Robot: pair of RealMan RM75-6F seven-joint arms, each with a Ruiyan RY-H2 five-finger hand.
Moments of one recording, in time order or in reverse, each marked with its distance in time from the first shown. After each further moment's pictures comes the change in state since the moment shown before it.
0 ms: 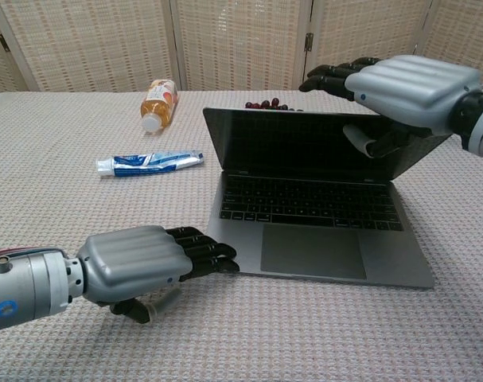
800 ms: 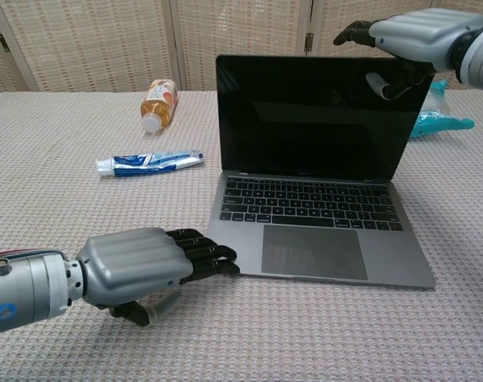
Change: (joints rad) left arm -0.008 0.003 0.011 -0.022 -0.030 0.004 0.033; right arm 0.125 0.030 0.123 0.188 0.261 -0.107 0.044
